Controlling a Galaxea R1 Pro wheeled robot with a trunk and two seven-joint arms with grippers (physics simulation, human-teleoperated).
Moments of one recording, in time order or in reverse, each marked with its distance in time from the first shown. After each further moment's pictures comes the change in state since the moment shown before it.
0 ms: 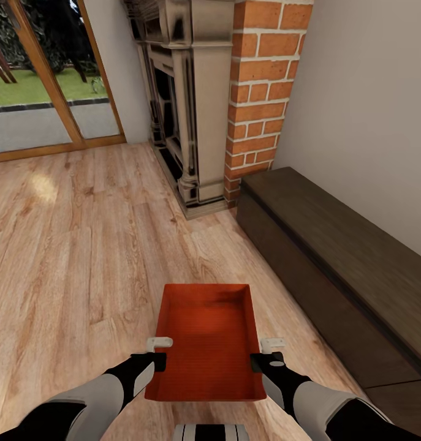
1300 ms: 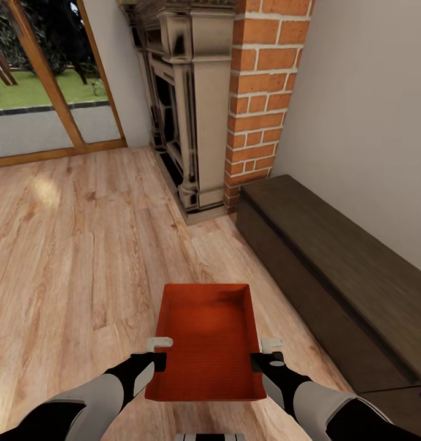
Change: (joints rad) left arm 0.000 0.000 0.008 -0.001 -0.007 0.002 -0.002; right arm 0.000 0.000 -0.002 -0.001 0.001 -0.002 0.000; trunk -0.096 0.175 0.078
